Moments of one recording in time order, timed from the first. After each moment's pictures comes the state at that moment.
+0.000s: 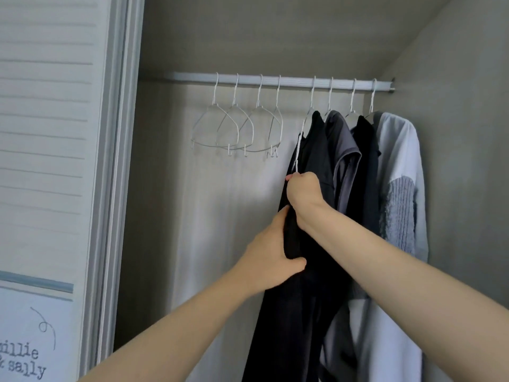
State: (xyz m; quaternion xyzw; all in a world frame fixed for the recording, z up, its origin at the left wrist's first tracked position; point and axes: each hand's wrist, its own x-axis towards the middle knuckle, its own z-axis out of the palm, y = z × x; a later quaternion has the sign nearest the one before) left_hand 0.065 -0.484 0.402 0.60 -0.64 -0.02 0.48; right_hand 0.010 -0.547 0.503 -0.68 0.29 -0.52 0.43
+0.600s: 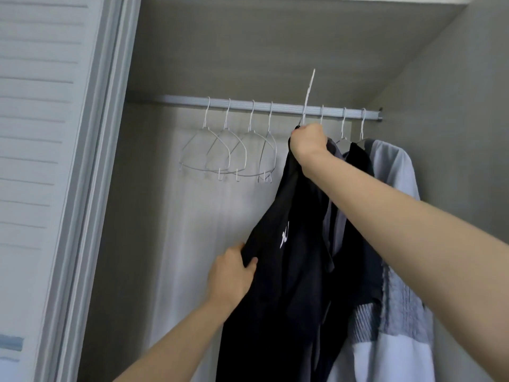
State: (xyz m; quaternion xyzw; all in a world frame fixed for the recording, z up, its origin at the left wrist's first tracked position) left_hand 0.134 -0.540 0.397 0.69 -0.46 0.14 0.54; right_hand 0.026 -0.582 0.631 -0.71 0.29 -0.61 0.20
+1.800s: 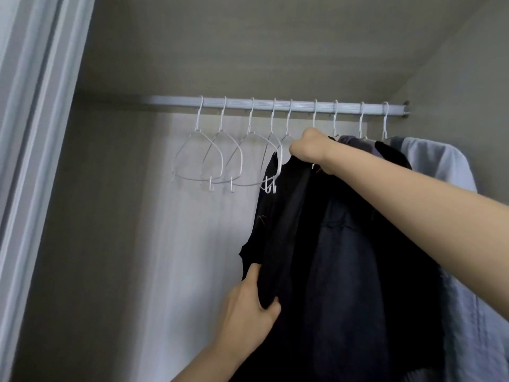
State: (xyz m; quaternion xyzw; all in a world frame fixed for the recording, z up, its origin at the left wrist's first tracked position) left_hand 0.149 -0.605 0.384 0.61 -0.55 0.10 0.56; right_hand 0.051 -0.675 0.657 -0.83 0.31 -0.45 0.08
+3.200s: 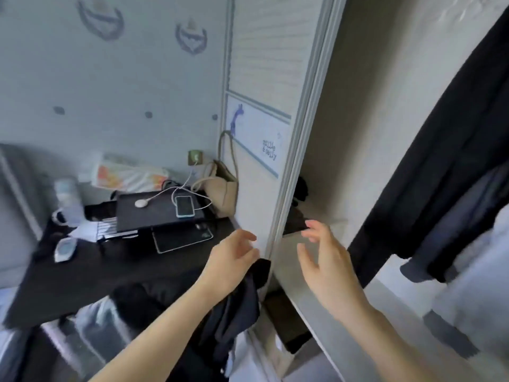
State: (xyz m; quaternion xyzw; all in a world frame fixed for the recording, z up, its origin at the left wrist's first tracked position) left_hand -0.161 -0.215 0.153 0.82 -0.04 0.02 0.56; right_hand -0.190 -0.407 0.195 -0.92 -0.11 -0.21 0.31
